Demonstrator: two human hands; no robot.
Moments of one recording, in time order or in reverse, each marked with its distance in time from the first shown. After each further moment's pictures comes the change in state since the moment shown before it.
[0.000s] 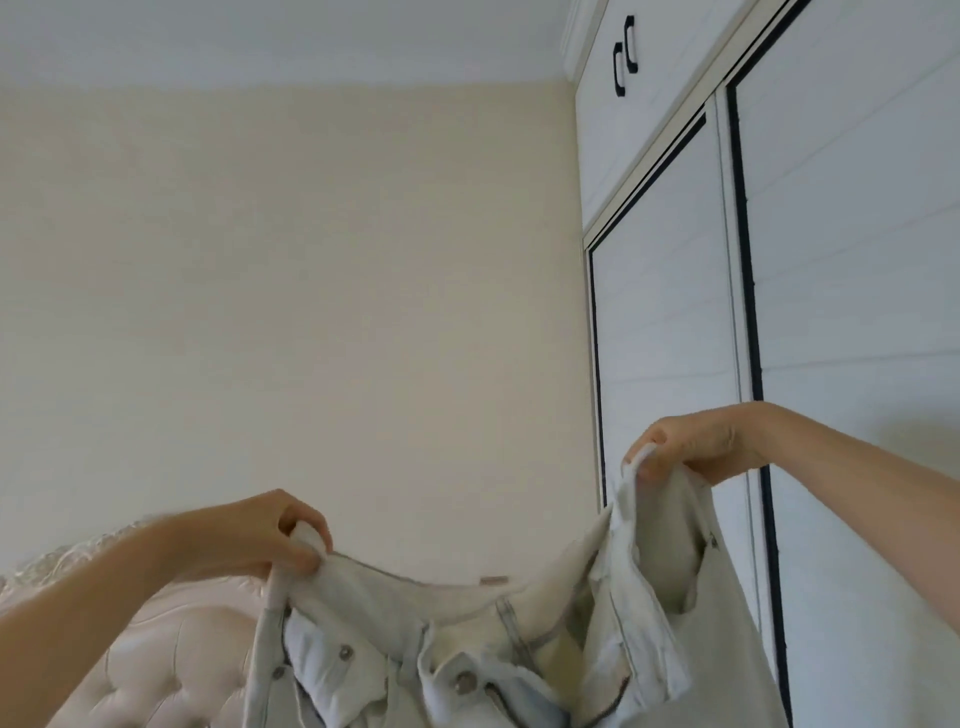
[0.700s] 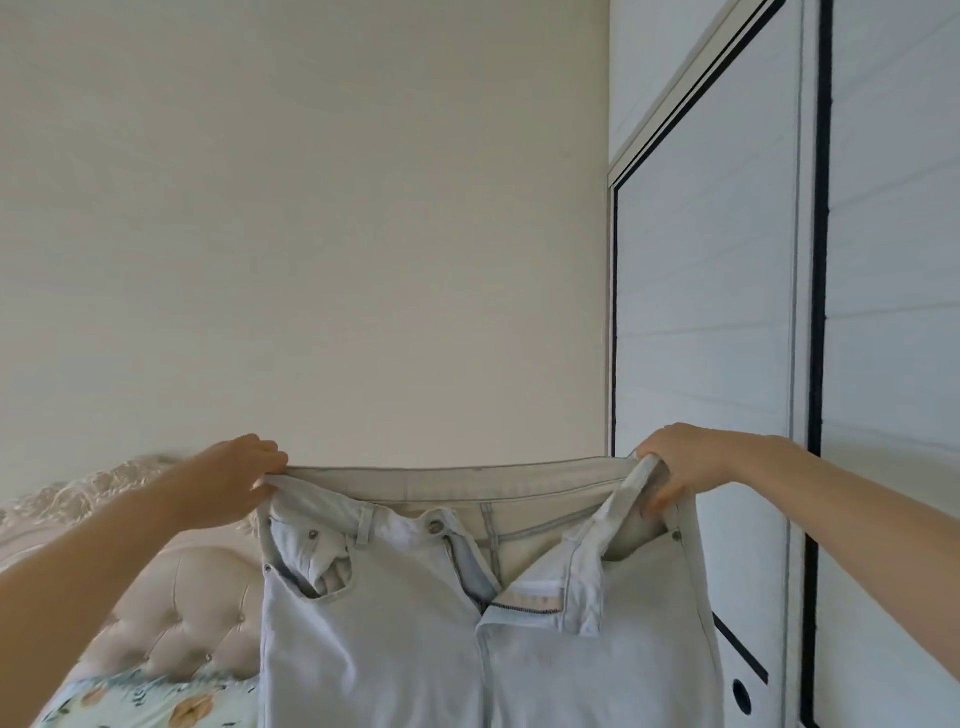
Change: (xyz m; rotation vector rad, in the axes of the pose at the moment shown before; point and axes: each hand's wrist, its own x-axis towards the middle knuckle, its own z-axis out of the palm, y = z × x) left_hand 0.098 -0.126 -0.033 0.994 0.477 0.199; right_hand 0.117 0.090 -0.010 -0.772 0.312 -0.004
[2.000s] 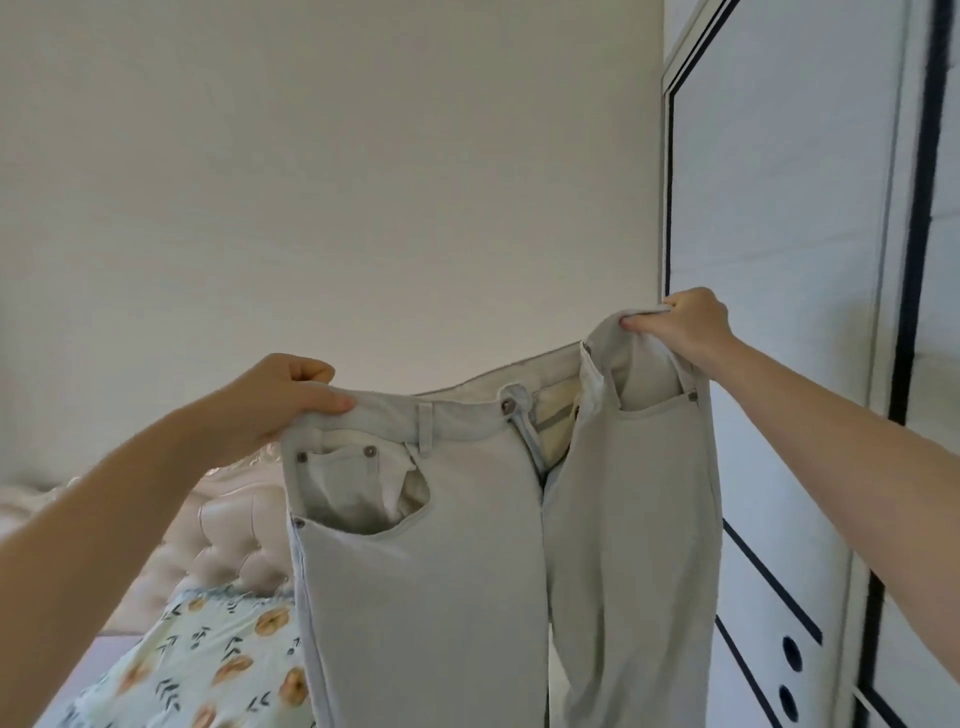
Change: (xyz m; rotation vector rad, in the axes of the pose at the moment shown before) left_hand 0.015 0.117 -0.089 -1.140 -0.053 -0.510; right_hand 0.083 0.009 -0.019 0.754 0.762 0.159
